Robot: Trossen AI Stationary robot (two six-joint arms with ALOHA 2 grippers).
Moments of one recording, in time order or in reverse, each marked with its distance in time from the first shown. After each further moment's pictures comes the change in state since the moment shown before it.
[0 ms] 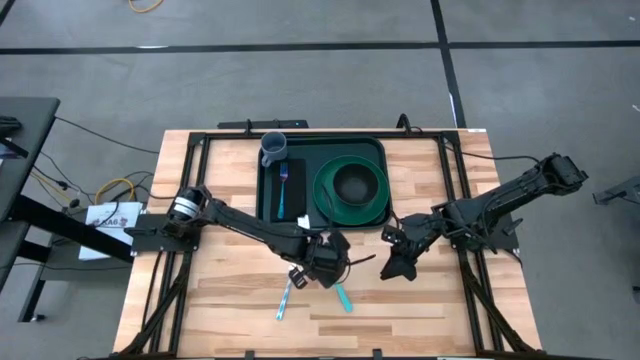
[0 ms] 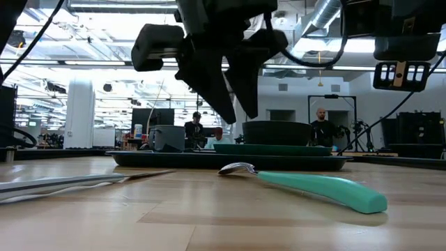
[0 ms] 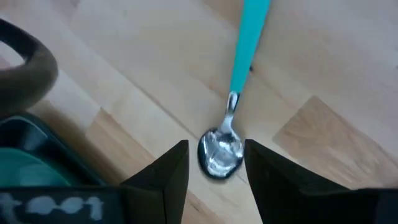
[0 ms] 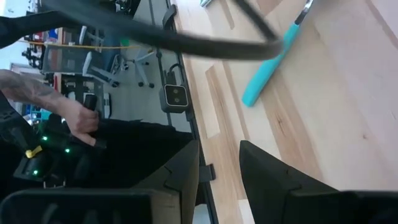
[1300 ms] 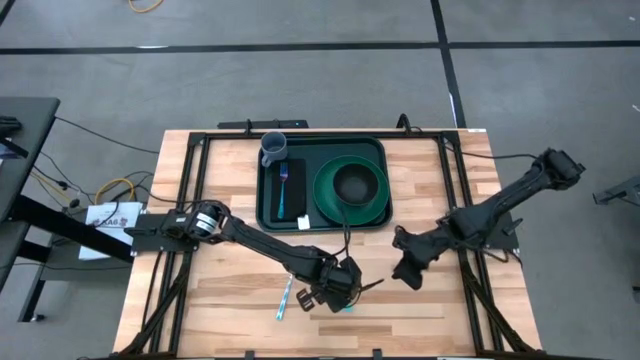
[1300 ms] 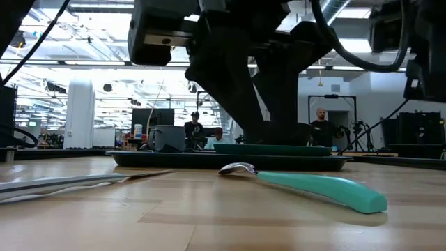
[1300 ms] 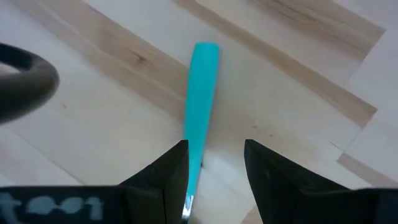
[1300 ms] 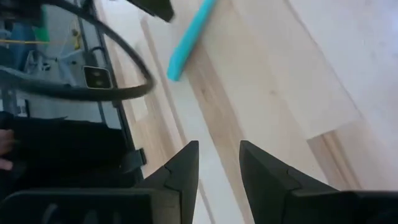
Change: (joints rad) left arm -0.068 0.201 0.245 -0.065 0.153 -0.011; right arm 0.171 -0.040 0.000 -0.275 0.284 0.038
